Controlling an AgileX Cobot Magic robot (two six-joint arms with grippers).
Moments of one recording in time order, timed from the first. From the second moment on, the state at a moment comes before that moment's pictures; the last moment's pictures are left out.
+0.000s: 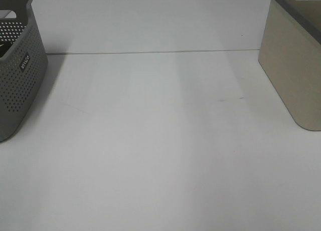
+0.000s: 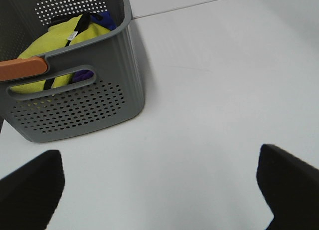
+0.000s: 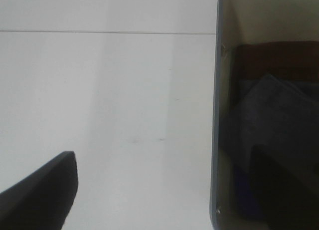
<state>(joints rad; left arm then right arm) -0.03 0.00 -0.51 -0.07 1.03 0.16 0.03 1.64 -1.88 0.12 1.22 -0.05</state>
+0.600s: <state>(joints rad) -0.03 0.00 -0.51 -0.07 1.03 0.16 0.03 1.04 -1.04 0.11 1.22 -0.05</state>
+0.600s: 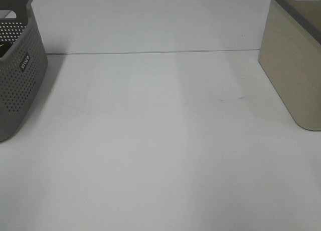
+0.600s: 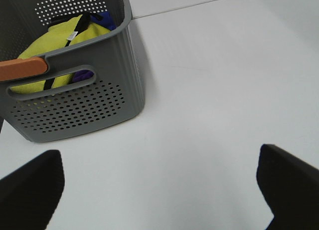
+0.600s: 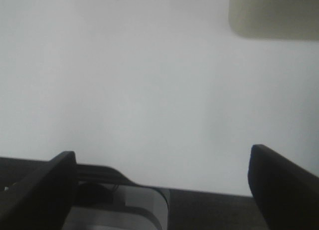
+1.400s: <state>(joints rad) -0.03 0.00 -0.51 -0.07 1.03 0.16 0.03 0.19 -0.51 0.06 1.06 -0.04</state>
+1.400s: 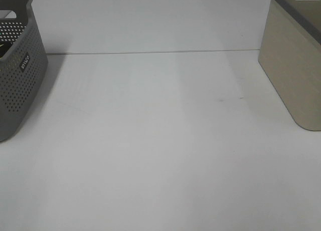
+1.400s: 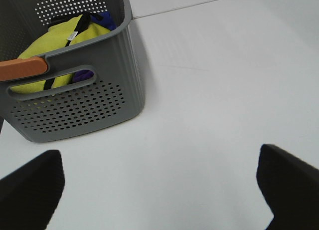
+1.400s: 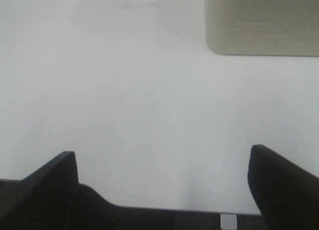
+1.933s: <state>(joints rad) -0.03 0.00 -0.51 -0.07 1.03 0.16 0.03 0.00 -0.51 0.06 1.06 -0.05</state>
